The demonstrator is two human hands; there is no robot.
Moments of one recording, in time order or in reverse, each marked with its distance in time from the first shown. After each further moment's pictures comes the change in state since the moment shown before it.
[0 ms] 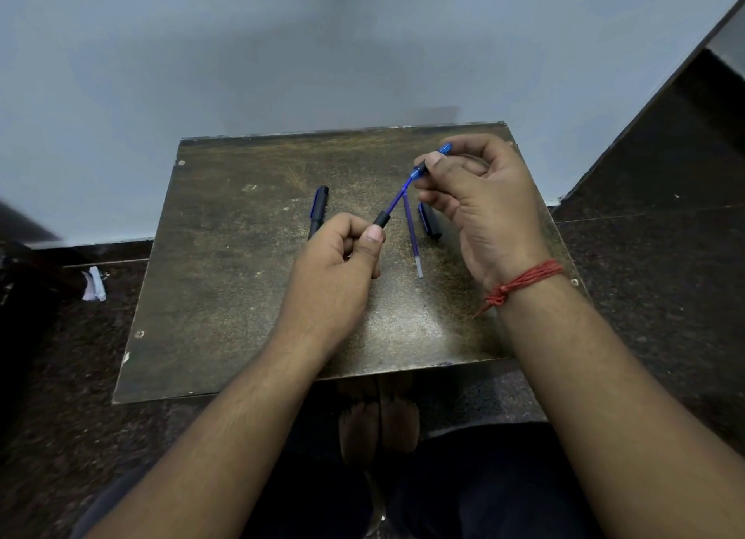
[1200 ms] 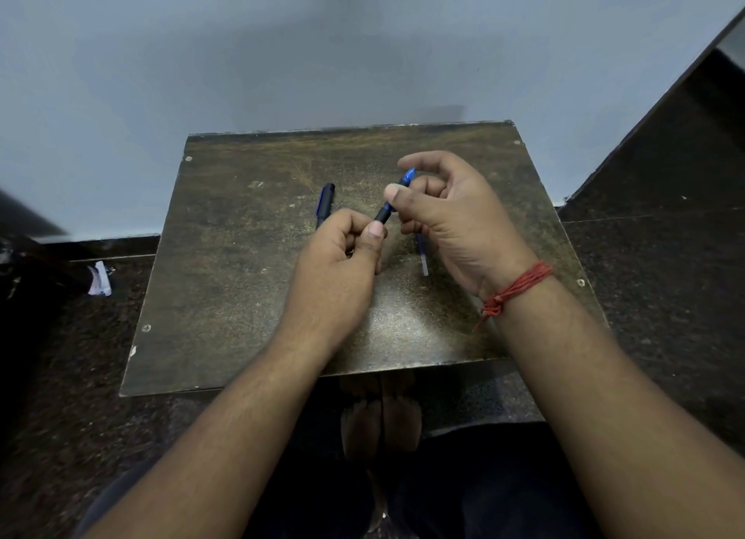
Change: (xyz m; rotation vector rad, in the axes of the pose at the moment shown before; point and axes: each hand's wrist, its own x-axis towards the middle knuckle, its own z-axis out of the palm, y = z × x) left_hand -0.002 0.004 -0.001 0.022 0.035 0.014; right_hand -0.008 0.012 0.010 -0.158 -0.267 0.102
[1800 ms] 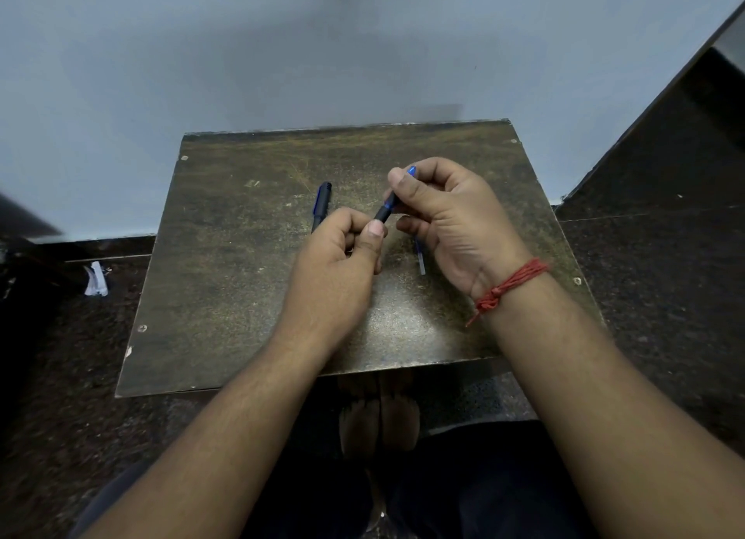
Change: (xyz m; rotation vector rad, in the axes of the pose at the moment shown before) left_hand 0.001 -0.002 0.002 -0.022 -0.009 0.007; right_hand 0.000 -0.002 0.003 0.148 0.043 0.089
